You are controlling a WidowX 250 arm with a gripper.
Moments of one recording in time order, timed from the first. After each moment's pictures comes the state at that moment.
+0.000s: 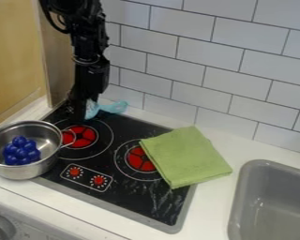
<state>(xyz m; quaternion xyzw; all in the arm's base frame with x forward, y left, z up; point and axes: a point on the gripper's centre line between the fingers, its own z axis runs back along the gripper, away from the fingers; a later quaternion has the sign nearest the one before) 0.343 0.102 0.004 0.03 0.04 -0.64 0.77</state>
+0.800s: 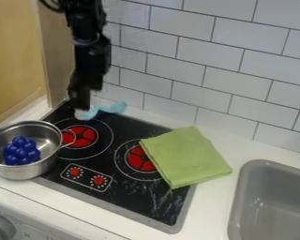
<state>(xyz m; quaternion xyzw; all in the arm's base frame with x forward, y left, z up) 0.338 0.090 0.051 0.04 -0.02 -0.62 0.78</state>
